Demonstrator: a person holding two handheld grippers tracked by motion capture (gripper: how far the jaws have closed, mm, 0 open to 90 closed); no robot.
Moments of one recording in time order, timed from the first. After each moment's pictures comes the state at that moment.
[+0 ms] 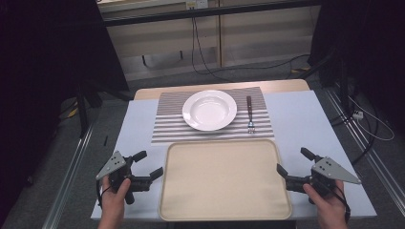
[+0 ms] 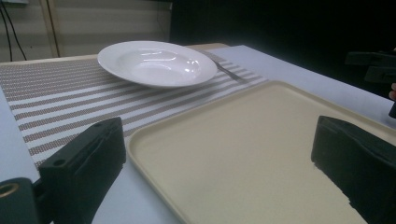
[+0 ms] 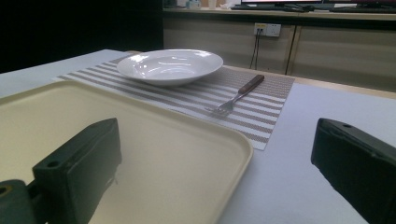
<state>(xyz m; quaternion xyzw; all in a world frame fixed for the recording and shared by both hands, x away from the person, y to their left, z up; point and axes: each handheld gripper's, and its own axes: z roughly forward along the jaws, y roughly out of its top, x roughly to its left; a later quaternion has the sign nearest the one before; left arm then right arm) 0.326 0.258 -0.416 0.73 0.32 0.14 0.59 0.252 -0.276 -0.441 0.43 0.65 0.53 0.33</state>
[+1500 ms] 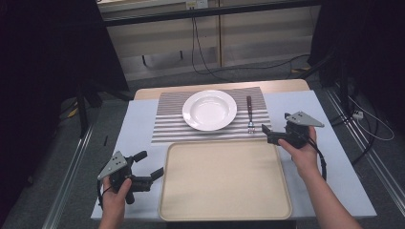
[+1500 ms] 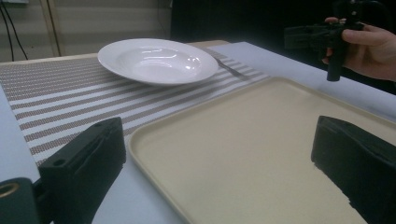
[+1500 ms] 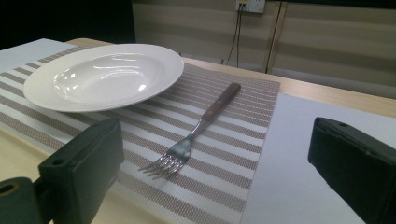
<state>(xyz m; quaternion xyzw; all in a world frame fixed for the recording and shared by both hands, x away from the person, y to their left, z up) 0.326 0.255 -0.418 0.74 0.32 0.14 0.58 0.388 -0.263 -0.429 0.47 0.66 0.48 0.33</state>
